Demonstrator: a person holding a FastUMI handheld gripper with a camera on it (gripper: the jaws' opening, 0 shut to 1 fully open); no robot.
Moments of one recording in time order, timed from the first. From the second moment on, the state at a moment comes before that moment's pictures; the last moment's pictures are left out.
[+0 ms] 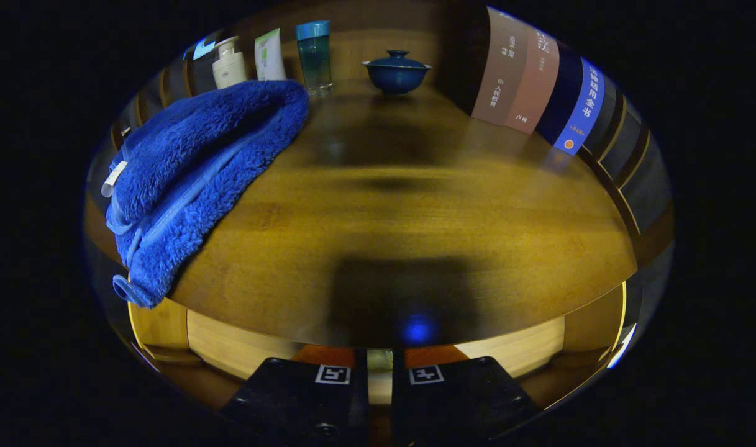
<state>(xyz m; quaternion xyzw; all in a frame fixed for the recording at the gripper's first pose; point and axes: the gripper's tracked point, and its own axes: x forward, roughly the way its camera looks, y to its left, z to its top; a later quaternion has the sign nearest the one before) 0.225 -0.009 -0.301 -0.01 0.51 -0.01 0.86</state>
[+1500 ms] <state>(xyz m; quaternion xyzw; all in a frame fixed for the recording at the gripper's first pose) 0.145 -0.006 -0.238 0.08 0.47 -0.02 0.88</state>
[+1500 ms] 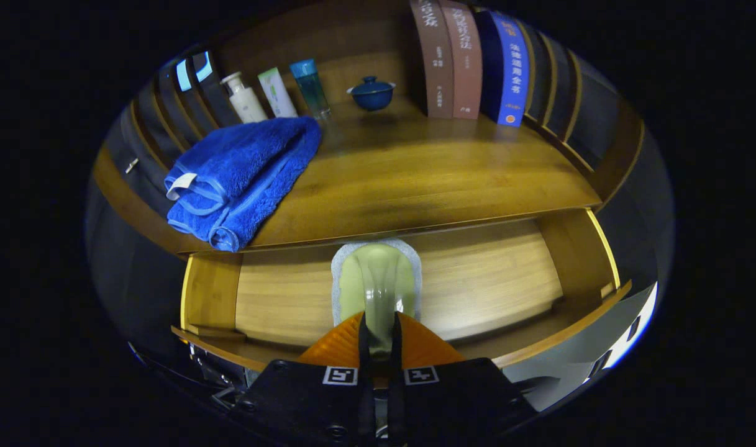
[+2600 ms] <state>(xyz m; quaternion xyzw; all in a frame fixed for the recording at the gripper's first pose) 0.230 -0.002 -0.135 0.09 0.43 0.03 0.90</state>
